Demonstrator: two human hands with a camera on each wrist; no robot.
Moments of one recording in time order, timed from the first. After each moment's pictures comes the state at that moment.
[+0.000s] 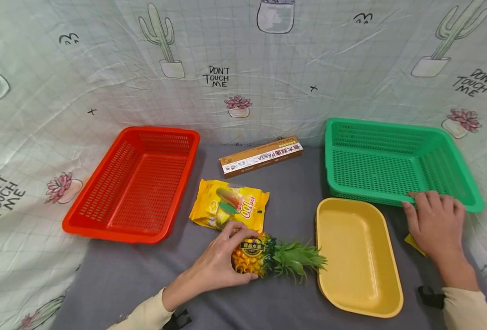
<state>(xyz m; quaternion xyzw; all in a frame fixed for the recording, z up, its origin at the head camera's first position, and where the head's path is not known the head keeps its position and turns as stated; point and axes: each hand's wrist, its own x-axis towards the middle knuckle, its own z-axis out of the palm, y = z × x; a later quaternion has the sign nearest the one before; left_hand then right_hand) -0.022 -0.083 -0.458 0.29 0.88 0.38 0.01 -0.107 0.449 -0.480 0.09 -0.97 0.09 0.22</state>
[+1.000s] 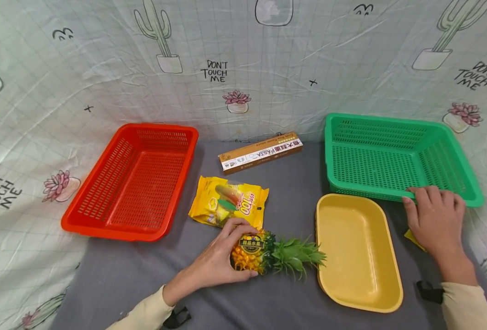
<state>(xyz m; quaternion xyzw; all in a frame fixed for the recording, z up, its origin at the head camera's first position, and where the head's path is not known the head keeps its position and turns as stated) -0.026 -0.089 -0.479 0.30 0.85 0.42 0.04 -0.109 0.445 -0.480 0.10 -0.96 0.09 0.23</state>
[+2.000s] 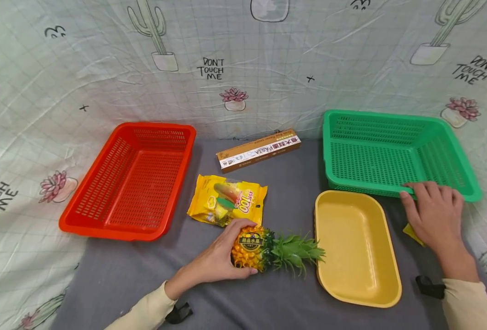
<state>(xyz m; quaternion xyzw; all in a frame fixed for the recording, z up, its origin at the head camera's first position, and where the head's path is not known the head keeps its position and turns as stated) -0.032 -0.090 -0.487 0.29 0.82 0.47 0.12 -0.108 0.442 -0.470 0.06 -0.98 0.12 0.17</state>
